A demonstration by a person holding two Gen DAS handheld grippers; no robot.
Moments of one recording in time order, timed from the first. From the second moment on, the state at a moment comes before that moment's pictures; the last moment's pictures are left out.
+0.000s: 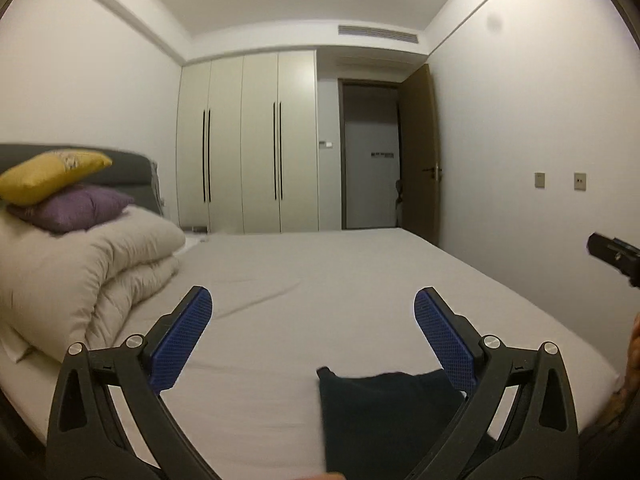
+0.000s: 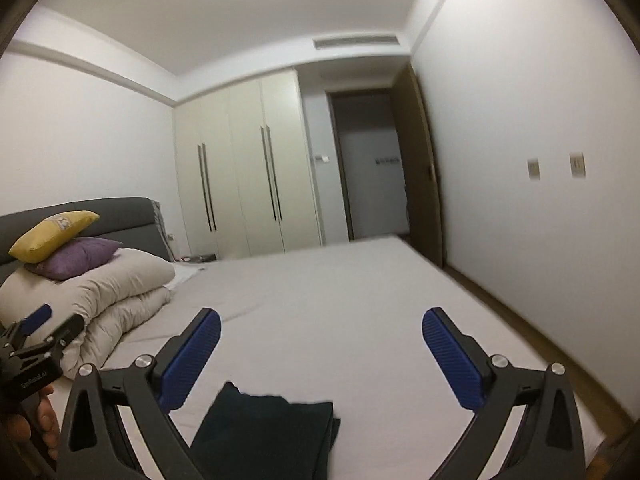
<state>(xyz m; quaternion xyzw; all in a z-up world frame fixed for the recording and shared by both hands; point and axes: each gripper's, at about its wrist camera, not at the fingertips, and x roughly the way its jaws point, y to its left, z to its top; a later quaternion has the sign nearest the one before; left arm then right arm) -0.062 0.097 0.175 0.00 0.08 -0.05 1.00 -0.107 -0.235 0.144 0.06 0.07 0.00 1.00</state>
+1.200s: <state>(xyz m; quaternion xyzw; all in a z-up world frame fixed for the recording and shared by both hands) 0.035 0.059 -0.030 0.00 0.42 -0.01 0.91 -0.054 -0.190 0.027 0.08 0.38 -0.01 0.92</state>
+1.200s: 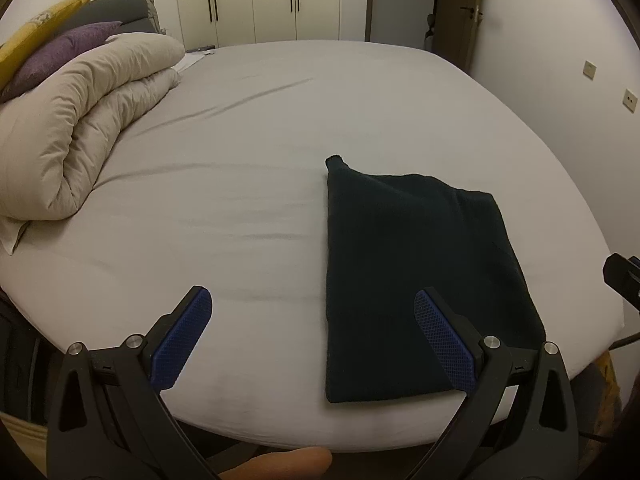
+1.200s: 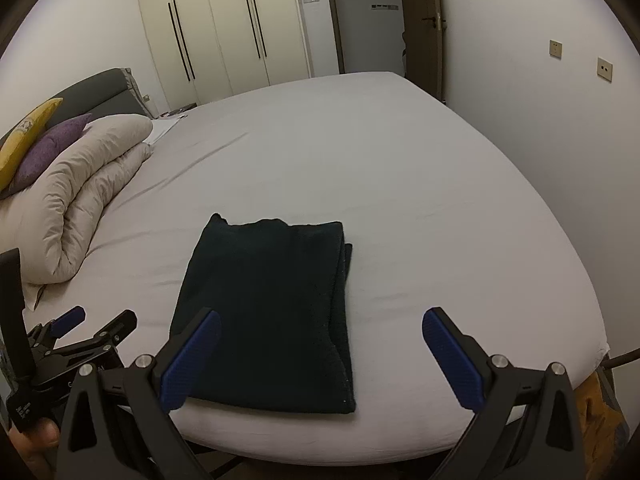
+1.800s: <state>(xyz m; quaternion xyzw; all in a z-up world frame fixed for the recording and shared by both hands) 0.030 0.056 -0.024 0.00 0.42 -0.02 0.91 -0.048 -0.186 0.006 0.07 0.42 -0.01 0.90</state>
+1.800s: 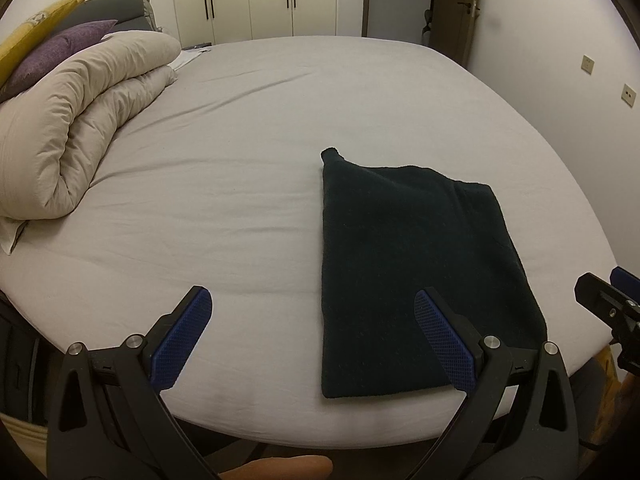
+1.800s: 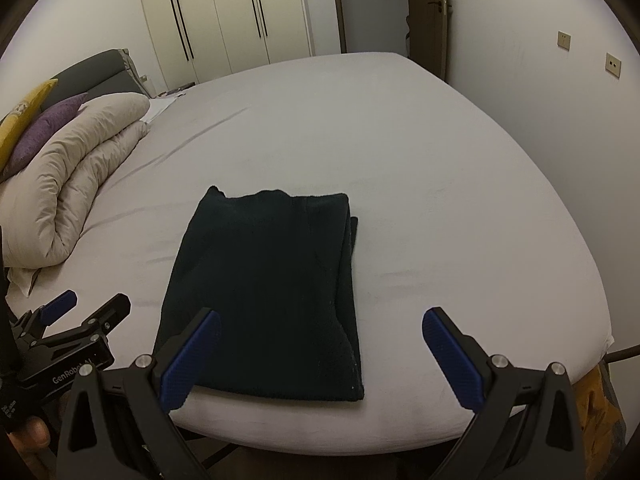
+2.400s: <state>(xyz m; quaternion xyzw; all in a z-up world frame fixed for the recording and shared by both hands) 0.034 0.067 -0.028 0.00 0.43 -0.02 0.90 -0.049 -0.184 -0.002 0.07 0.43 -0.01 0.90</state>
